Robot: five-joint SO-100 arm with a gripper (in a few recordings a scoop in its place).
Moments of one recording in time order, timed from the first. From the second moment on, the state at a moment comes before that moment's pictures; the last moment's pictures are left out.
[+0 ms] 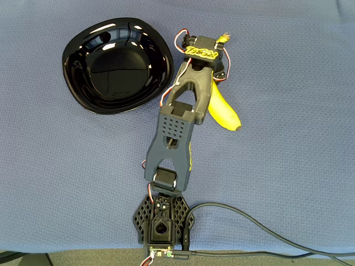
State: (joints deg) arm 12.7 59.2 69.4 71.8 53.6
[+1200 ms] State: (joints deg) arm -16.3 87.4 83.2 78.5 68.7
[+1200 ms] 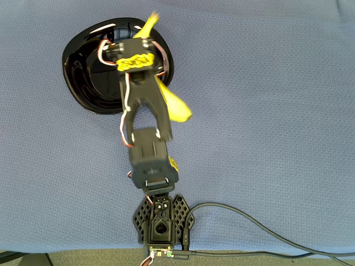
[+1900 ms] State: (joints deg) arm -24.7 64.9 48.1 94.7 82.4
